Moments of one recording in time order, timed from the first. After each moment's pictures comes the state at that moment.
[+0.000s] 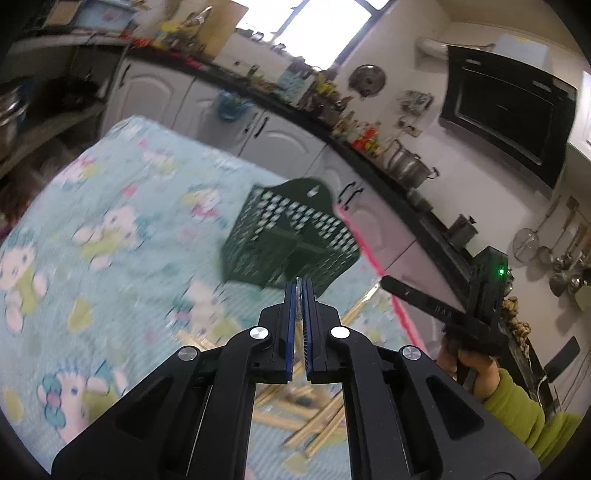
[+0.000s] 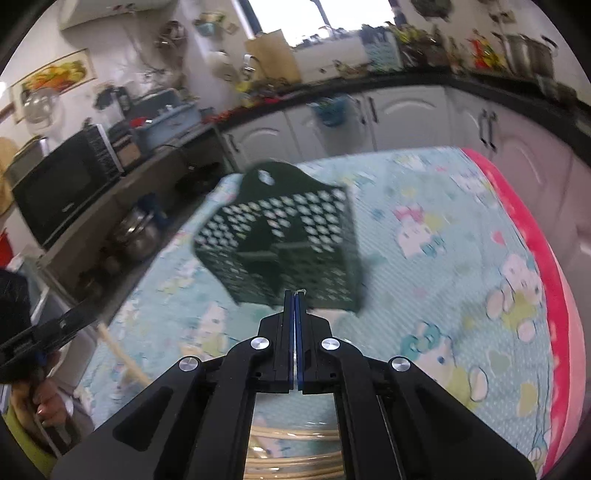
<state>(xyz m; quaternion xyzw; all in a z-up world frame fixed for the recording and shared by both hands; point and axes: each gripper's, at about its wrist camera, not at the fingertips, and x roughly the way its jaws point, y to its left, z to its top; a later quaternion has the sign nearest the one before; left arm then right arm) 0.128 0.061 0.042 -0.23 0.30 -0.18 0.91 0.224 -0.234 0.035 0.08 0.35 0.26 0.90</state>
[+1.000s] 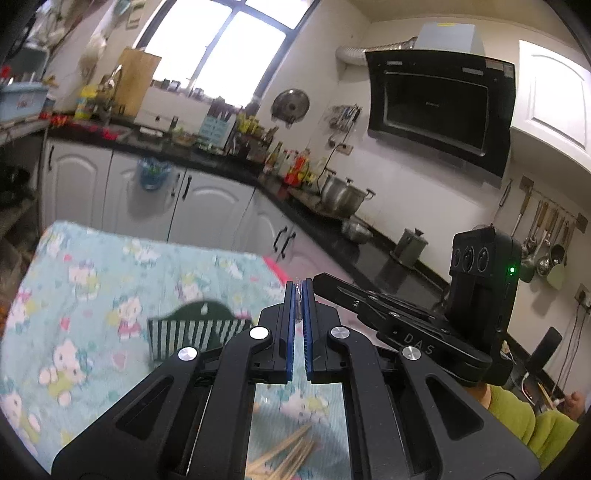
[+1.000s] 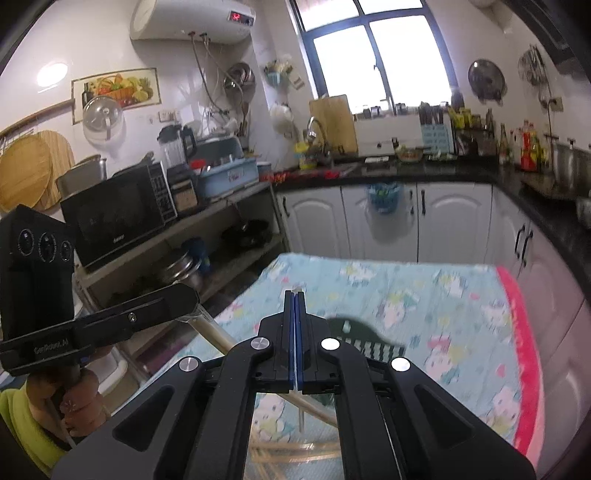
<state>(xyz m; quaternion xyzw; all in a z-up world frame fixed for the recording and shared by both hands) 0.172 0.000 0.185 -0.16 0.20 -0.27 0.93 0.223 -0.203 0.186 0.04 0.22 0.32 0.92</state>
